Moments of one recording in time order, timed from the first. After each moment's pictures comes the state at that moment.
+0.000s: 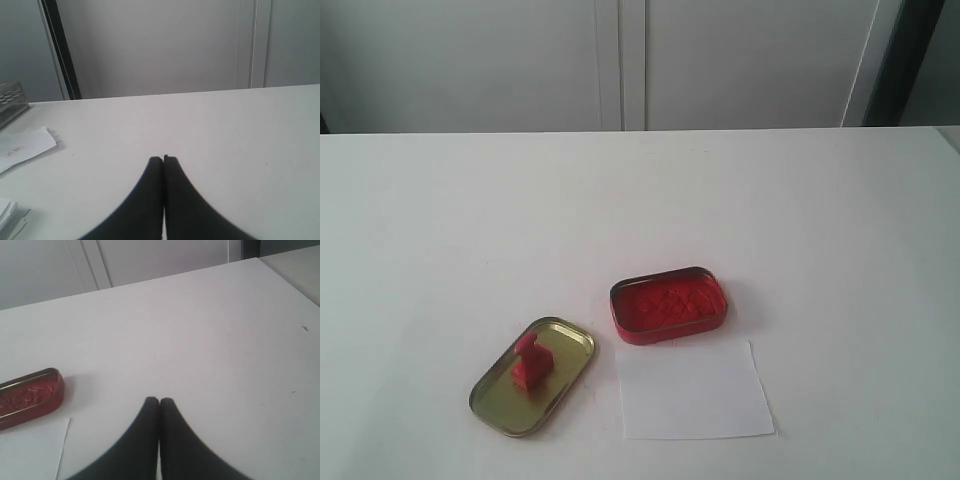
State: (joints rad) left arm 0.04 0.00 0.02 -0.16 0.10 0.20; right arm 0.04 0.01 -0.01 0.00 0.36 0.24
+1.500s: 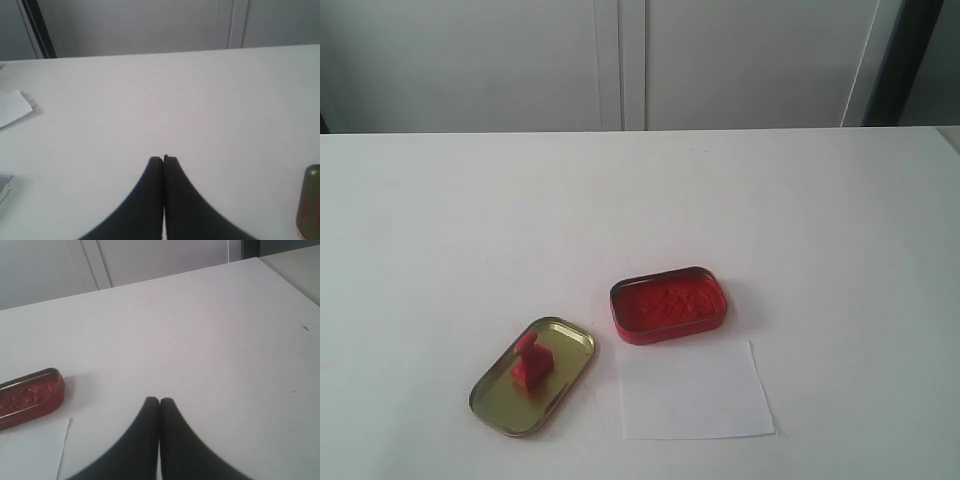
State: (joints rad) left arm 0.04 0.11 -0.23 -0.19 0.46 0.20; right arm 0.04 0.01 -0.01 0.00 0.36 0.24
